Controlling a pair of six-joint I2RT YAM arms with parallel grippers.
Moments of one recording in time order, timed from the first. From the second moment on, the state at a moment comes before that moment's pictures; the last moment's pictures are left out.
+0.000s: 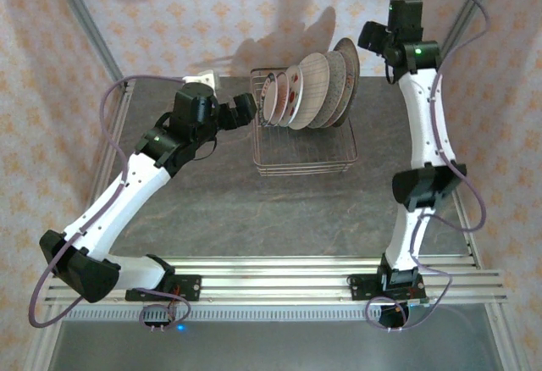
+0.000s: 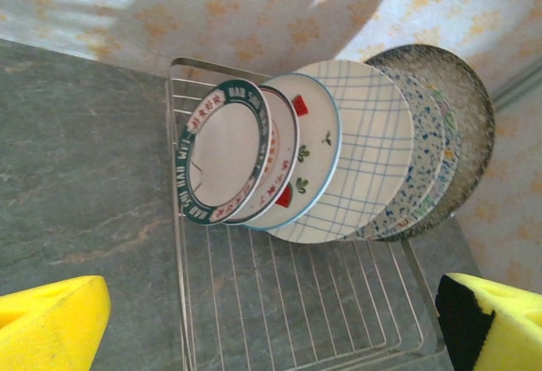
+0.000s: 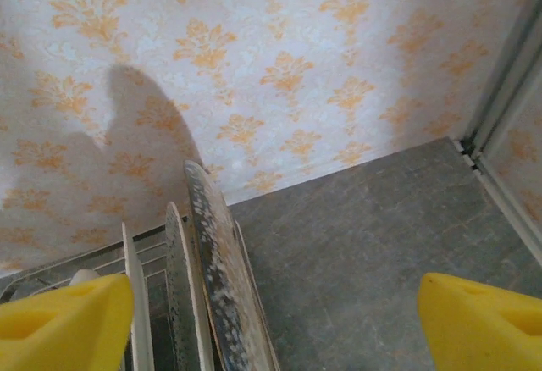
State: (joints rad) left arm -0.48 1.30 1.39 -0.53 -0.13 -0.59; right arm 0.11 2.03 2.50 -1.00 0.19 0.32
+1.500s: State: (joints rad) left arm -0.48 1.22 1.38 -0.50 0.11 -0.57; right arm 0.12 2.29 2.65 -1.13 0.05 0.27
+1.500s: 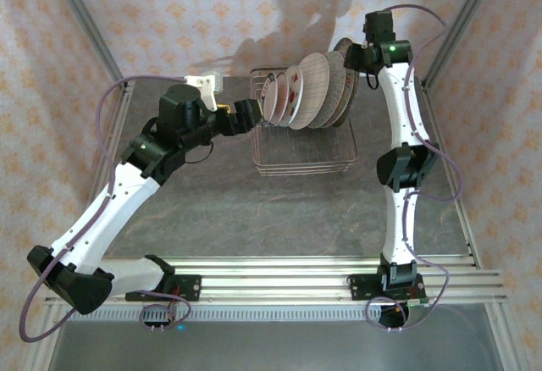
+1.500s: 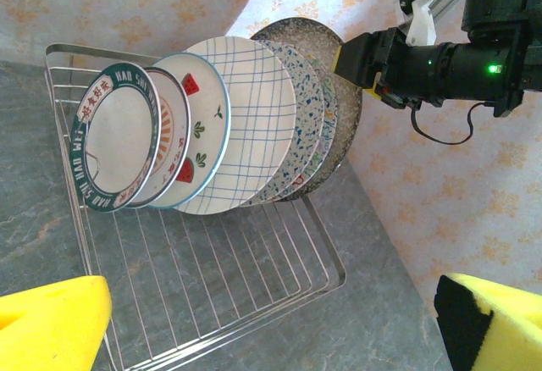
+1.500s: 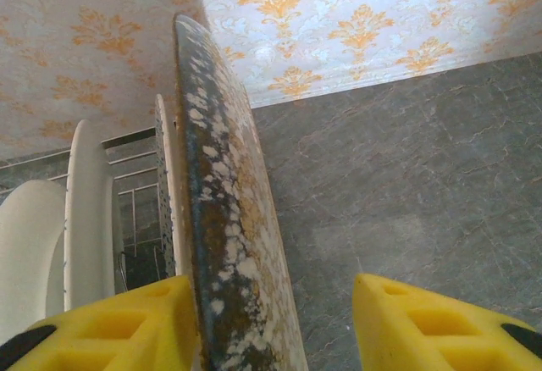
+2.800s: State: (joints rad) left arm -0.48 1.22 1.38 -0.50 0.13 -0.57; right arm 0.13 2.34 2.67 -1.06 0.08 0.29
